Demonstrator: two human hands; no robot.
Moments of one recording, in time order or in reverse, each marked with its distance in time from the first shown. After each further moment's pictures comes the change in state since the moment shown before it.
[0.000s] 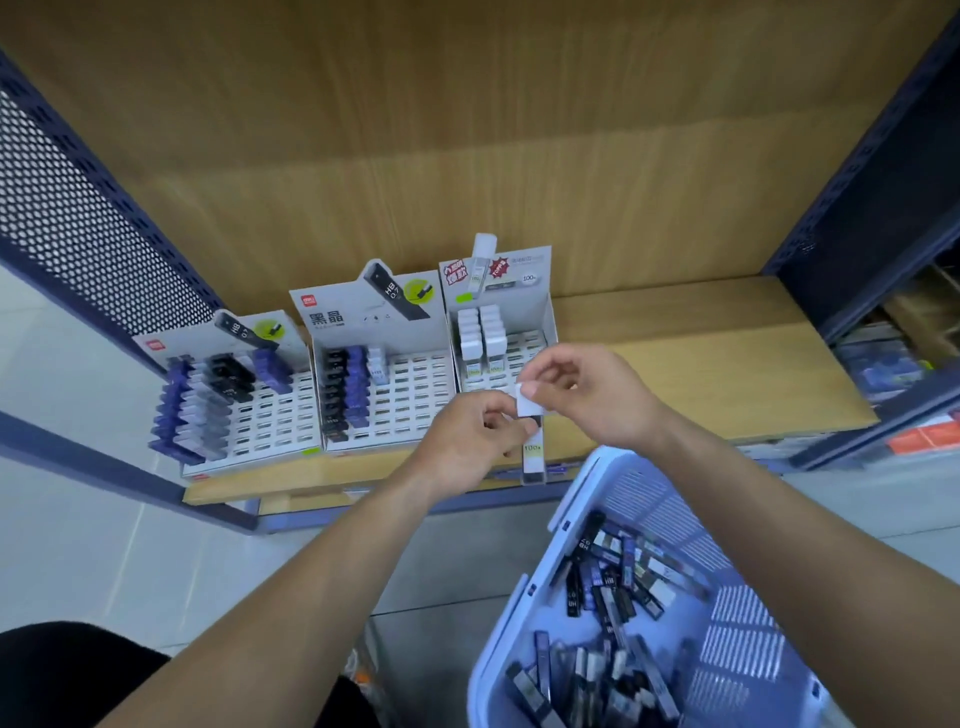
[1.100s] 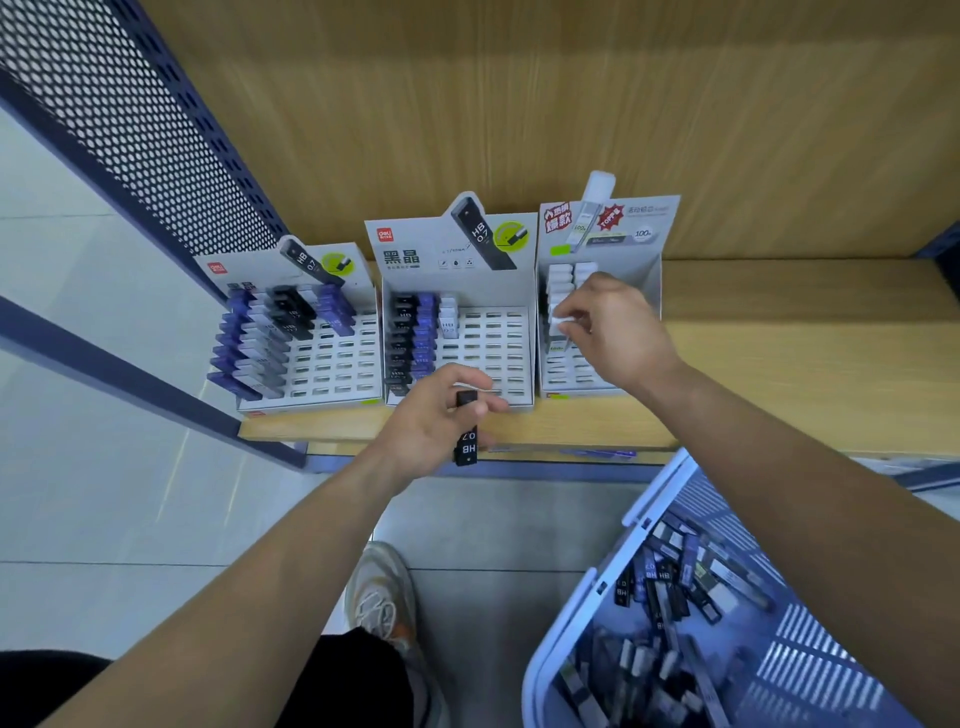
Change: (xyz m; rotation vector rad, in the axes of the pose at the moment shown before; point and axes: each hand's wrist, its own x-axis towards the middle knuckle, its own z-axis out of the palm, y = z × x) left_hand -0.012 -0.081 -0.076 -0.350 0.077 -0.221; right_hand 0.106 0.040 0.064 -0.632 0.073 -0.256
